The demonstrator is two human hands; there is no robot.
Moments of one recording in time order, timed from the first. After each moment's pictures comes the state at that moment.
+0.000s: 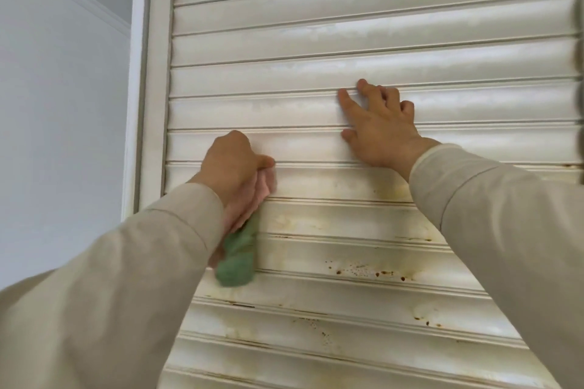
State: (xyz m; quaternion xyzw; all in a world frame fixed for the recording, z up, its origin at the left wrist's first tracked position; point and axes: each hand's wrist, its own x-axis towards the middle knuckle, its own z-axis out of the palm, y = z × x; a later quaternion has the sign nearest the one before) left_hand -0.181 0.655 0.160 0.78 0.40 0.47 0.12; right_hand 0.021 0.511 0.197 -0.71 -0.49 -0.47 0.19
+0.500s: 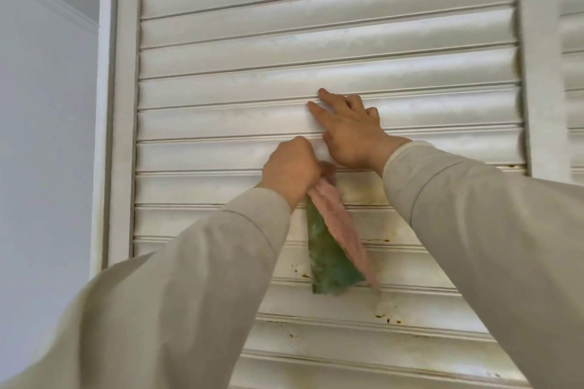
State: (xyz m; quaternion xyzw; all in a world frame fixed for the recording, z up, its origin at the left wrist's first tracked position) left_hand -0.060 0.571 0.164 0.83 0.33 0.46 0.04; right_hand 0.039 0.490 0.207 -0.69 -0.56 -0.42 0.17
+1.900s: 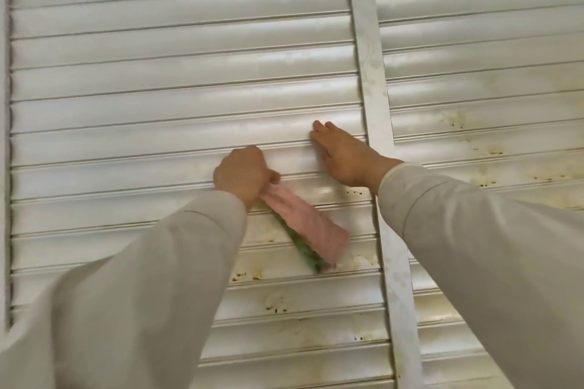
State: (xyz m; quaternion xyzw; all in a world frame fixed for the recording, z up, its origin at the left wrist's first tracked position) left_hand 0.002 0.473 0.175 0.83 0.36 0.42 -0.01; right_hand 0.151 0.338 0.181 -0.72 -0.57 -0.37 0.16
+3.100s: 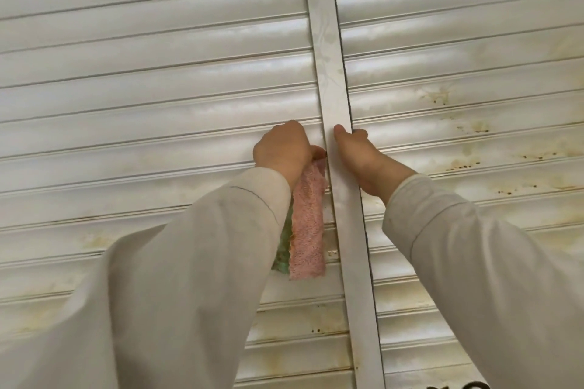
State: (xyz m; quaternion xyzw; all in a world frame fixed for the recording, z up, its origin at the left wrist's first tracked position) left_hand 0.128 0.371 0.174 0.86 0.30 0.42 0.01; right_hand 0.240 0.301 0.148 -0.65 -0.36 0.01 0.67
